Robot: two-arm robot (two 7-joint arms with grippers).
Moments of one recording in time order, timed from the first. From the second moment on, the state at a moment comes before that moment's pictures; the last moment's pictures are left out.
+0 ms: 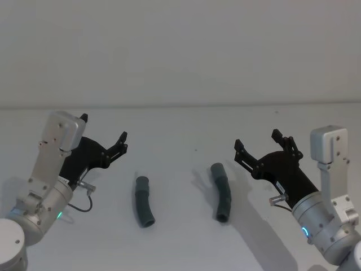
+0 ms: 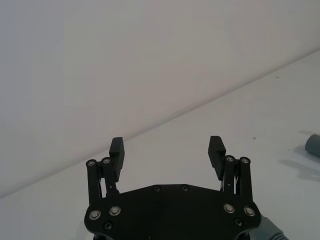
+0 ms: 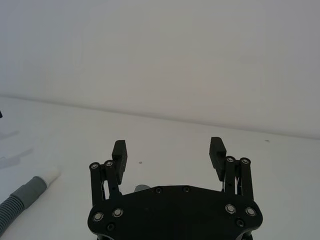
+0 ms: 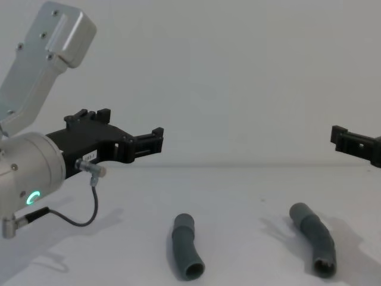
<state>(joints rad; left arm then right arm) -0.24 0.38 0.45 -1.63 -0.20 0.01 -0.01 -0.01 0.34 -0.23 -1.77 0.29 0.03 0.07</state>
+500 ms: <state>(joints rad) -0.24 0.38 0.45 -1.63 -0.20 0.02 -0.01 -0.01 0.34 -0.23 -1.77 0.29 0.03 0.07</state>
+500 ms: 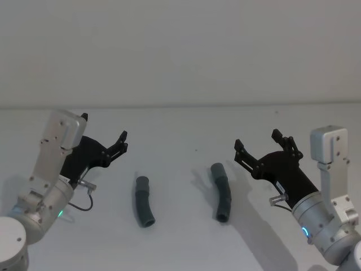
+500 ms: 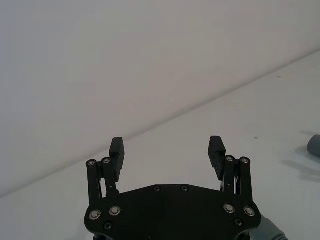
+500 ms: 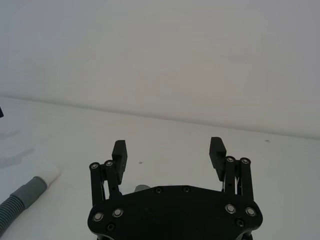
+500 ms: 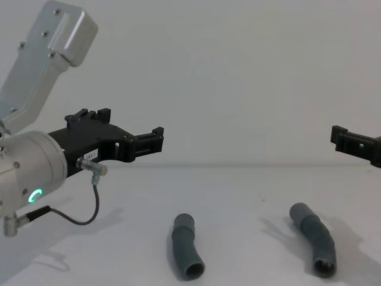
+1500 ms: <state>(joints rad) -0.27 0.26 0.42 -1.72 -0.28 0.51 0.07 -0.01 0.34 -0.23 -1.77 0.29 0.03 0.07</state>
